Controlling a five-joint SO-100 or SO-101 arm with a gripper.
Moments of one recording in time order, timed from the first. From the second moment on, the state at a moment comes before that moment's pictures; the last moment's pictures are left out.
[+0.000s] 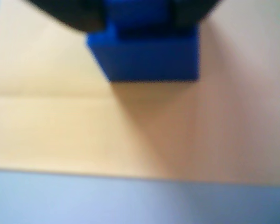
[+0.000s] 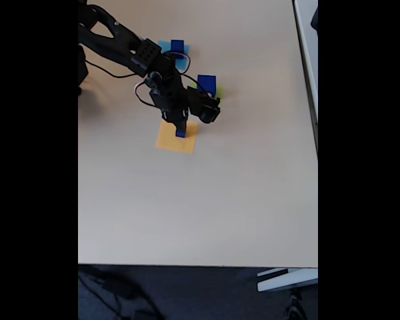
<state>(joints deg) 27.9 68.9 83.2 54.9 64.4</state>
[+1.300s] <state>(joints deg) 2.4 96.3 77.7 58.3 77.2</state>
